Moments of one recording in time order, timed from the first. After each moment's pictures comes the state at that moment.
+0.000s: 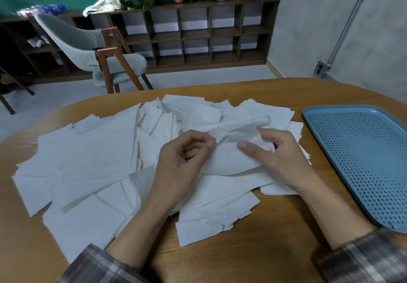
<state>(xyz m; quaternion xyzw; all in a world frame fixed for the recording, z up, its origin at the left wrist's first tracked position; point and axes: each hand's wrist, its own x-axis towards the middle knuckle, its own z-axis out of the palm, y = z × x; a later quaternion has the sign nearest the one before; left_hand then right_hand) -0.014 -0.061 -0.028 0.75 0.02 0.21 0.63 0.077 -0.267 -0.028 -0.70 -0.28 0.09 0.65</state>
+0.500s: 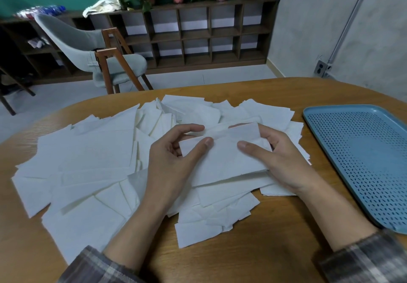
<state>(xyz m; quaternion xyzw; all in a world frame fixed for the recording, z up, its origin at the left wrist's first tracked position) -0.015 -0.058 -0.024 0.76 0.06 0.29 0.59 0.074 -0.265 -0.023 -0.68 -0.25 0.15 0.67</state>
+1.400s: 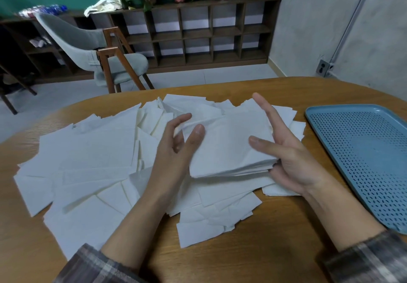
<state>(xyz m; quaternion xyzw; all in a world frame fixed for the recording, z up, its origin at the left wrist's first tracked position) -0.010 -0.056 -0.020 0.69 0.12 0.16 0.69 0.074 -0.265 -0.014 -0.62 -0.24 0.19 0.72</state>
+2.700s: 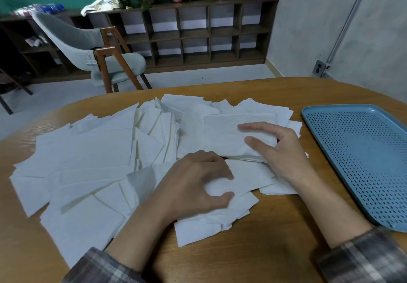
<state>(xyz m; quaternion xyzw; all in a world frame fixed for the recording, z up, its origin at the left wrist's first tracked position) -0.015 -0.056 -0.043 0.94 -0.17 0.11 0.26 0.088 -0.268 -0.032 -0.77 -0.23 0.02 0.60</state>
